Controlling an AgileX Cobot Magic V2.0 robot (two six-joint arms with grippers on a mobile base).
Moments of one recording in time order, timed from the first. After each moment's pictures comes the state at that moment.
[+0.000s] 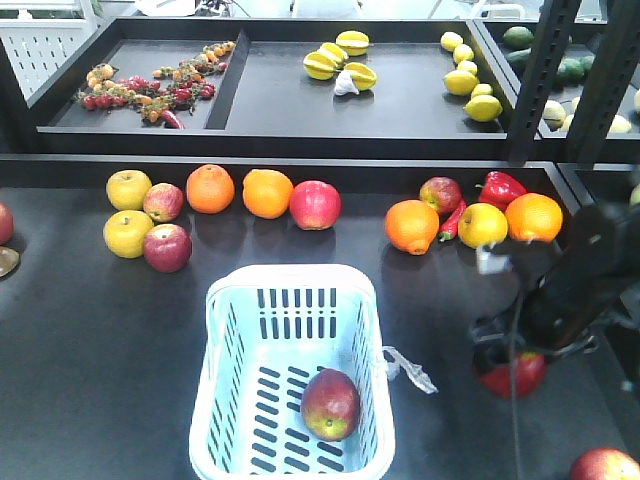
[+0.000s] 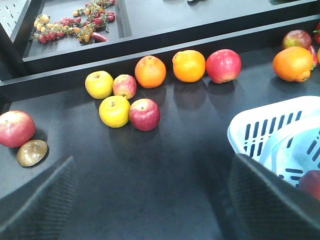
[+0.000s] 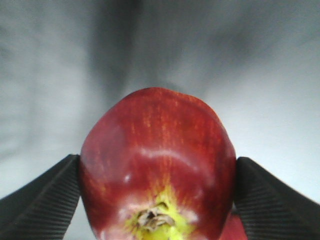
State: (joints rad) left arm -0.29 0.72 -0.80 0.21 0.66 -0.13; right arm 0.10 1.75 -1.04 0.13 0.80 -0.19
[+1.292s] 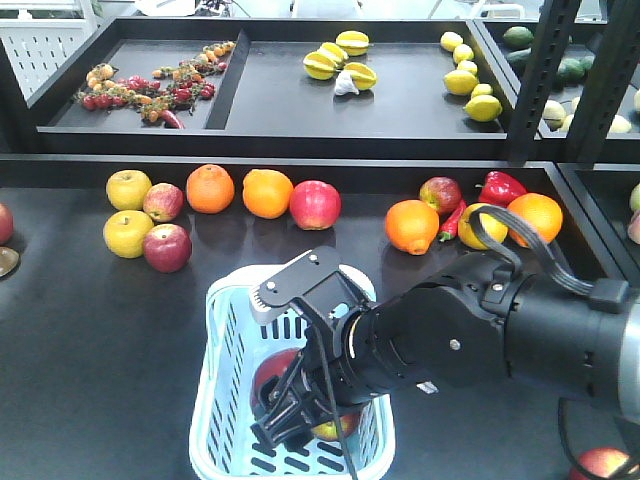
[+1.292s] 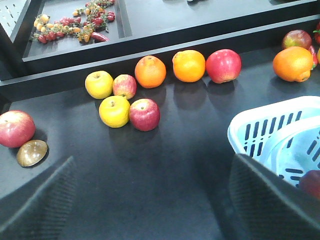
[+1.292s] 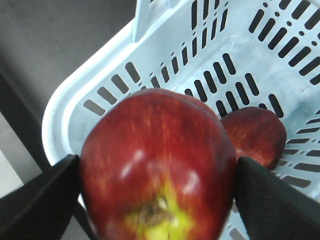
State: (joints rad) left arm -0.29 0.72 -0.80 0.21 0.66 -0.13; right arm 0.79 1.57 -1.03 0.20 0.56 -0.12
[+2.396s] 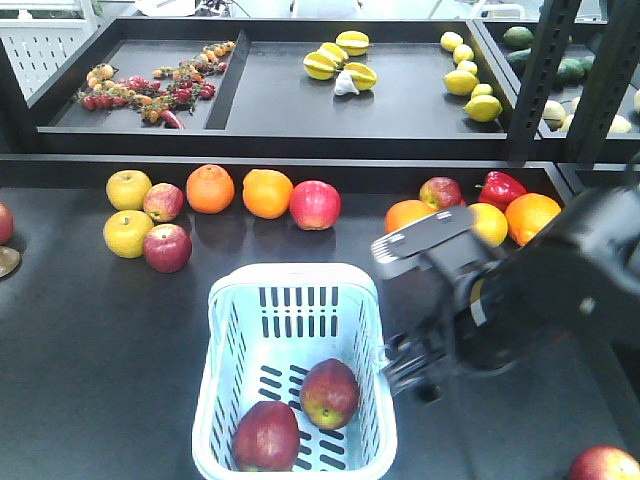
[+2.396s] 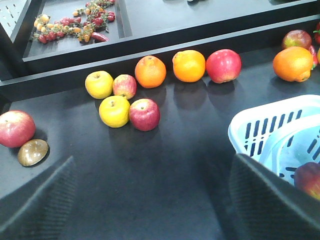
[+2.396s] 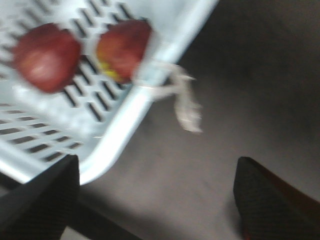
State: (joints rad) left arm -0.29 0.72 -0.80 0.21 0.66 -0.13; right arm 0.62 1.40 -1.03 -0.14 0.93 0.19
